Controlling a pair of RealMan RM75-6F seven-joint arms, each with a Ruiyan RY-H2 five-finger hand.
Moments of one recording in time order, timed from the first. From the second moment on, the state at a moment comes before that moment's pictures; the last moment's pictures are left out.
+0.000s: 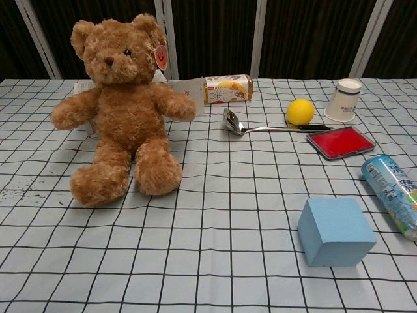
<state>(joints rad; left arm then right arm) 0.15 -1.09 -0.12 -1.88 1.35 1.72 0.13 -0.10 -0.93 0.01 -1.88 -1.57 1.62 -0.09</state>
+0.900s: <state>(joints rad) -0.27 -1.17 -0.37 -1.82 0.87 1.00 -0.18 -0.10 -0.93 0.01 -1.87 -1.54 1.60 -0.08</state>
